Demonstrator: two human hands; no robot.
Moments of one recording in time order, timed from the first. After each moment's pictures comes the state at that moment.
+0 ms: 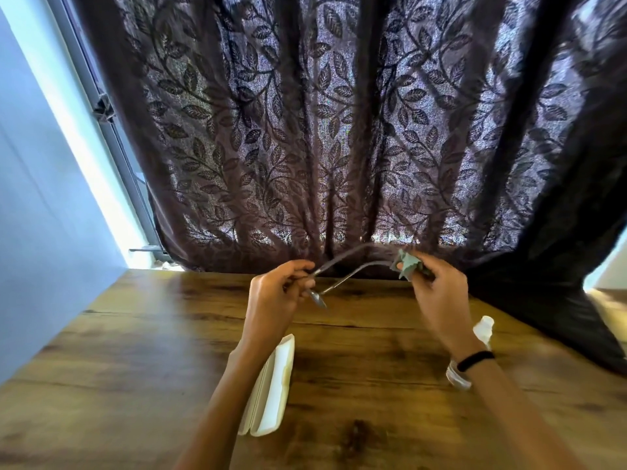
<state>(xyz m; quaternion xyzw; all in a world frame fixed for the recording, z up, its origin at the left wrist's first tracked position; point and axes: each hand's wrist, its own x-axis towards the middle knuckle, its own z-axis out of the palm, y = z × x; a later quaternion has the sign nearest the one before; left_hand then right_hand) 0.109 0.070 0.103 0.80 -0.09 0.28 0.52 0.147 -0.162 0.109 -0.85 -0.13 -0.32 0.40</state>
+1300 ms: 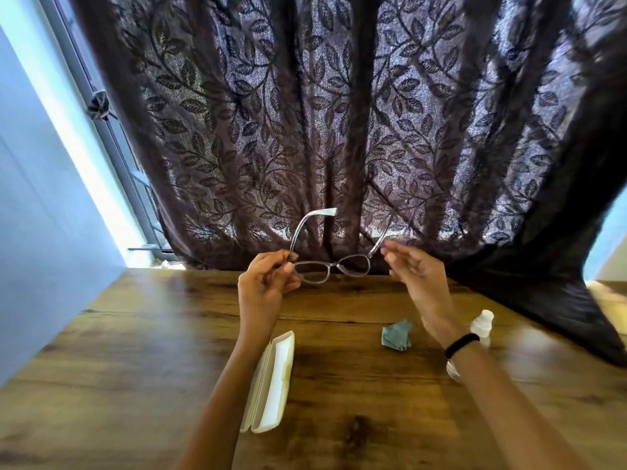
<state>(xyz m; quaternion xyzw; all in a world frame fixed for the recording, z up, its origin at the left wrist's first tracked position) 0.114 0.073 0.099 0.66 -0.08 0.31 0.68 0.154 -0.147 0.105 -0.71 -0.12 -0.12 0.68</state>
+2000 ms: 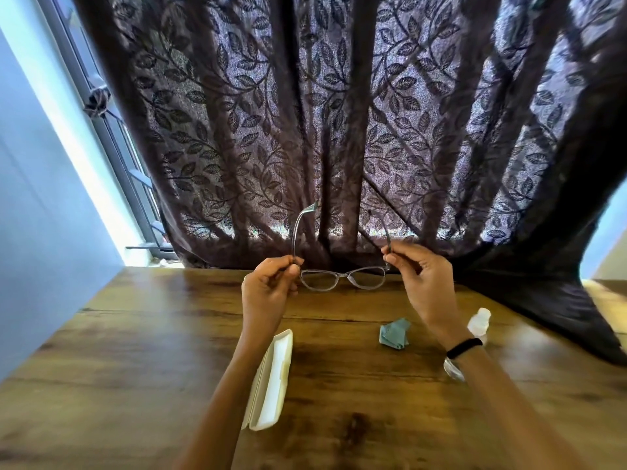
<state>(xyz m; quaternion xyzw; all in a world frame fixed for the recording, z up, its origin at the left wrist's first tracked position) 0.116 0.069 0.091 0.70 -0.07 0.31 0.64 0.152 -0.149 0.109 -0.77 -0.20 -0.30 0.53</state>
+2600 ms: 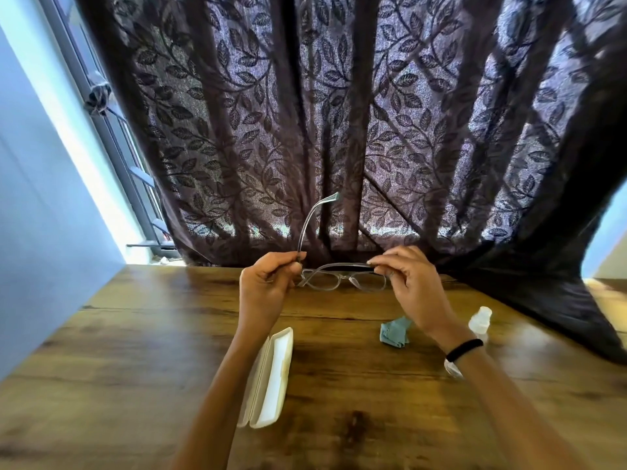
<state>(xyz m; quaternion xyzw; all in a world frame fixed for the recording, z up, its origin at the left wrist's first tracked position) 0.111 0.071 0.102 0.71 -0.11 0.31 0.62 0.148 -0.148 0.106 -0.85 -0.27 -0.28 0.36</state>
